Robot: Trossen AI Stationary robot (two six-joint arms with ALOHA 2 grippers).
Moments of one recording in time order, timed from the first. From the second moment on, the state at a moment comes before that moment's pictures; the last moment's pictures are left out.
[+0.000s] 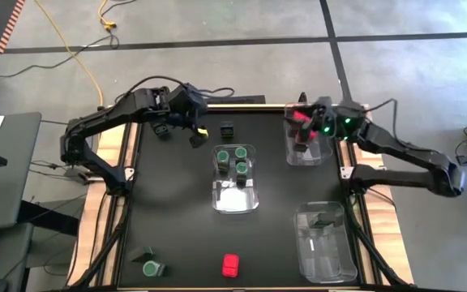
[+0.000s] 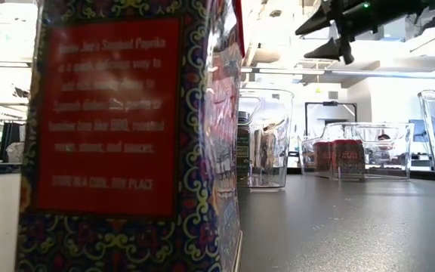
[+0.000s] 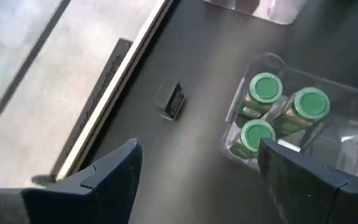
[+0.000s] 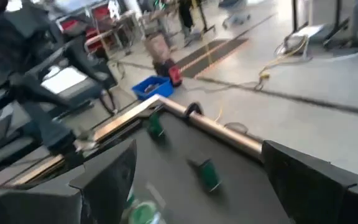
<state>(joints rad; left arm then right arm) 0.30 1.50 1.74 -1.12 -0.23 -0.04 -0.51 0.81 0.73 -0.07 0.01 0.35</state>
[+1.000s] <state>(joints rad) -0.14 1.22 1.16 -0.79 -0.49 -0.75 0.07 1.21 1.27 -1.30 0.32 0.83</state>
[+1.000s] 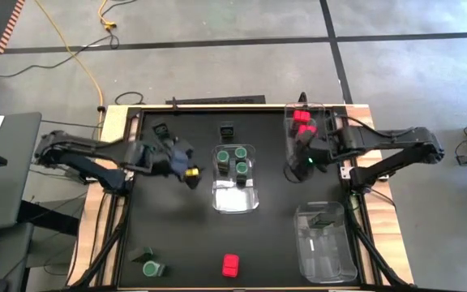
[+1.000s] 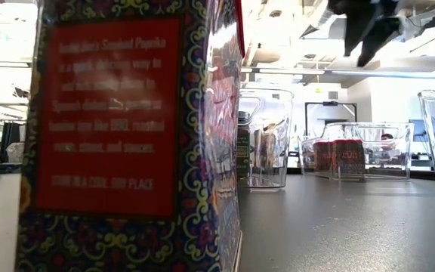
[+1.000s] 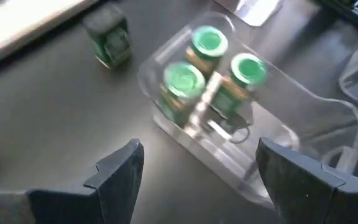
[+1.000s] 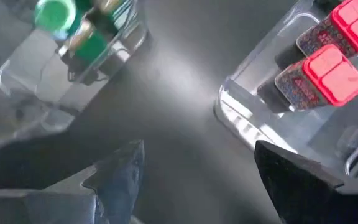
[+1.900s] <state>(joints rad) -0.69 1.72 1.73 -1.38 -0.18 -1.93 0.49 1.17 1.27 -1.46 0.45 0.96</state>
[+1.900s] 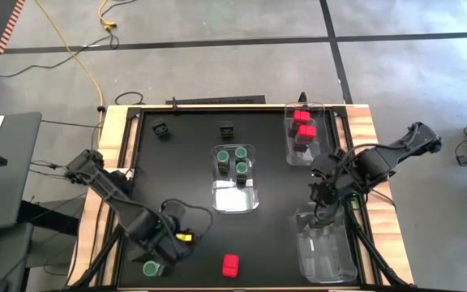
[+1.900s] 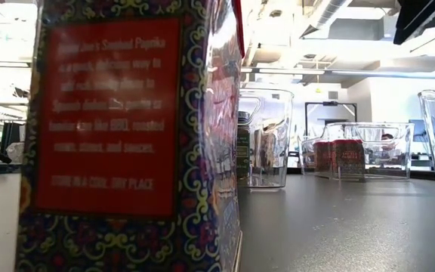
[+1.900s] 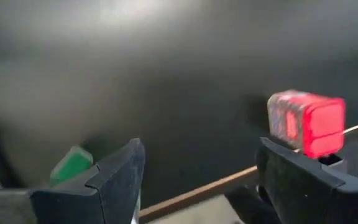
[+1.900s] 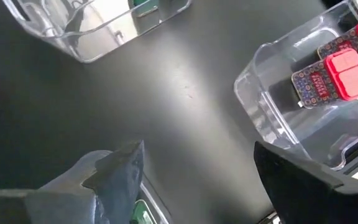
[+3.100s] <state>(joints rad) -0.97 1.74 1.41 -1.06 0.04 -2.26 0.52 1.17 1.27 -1.46 0.47 0.97</state>
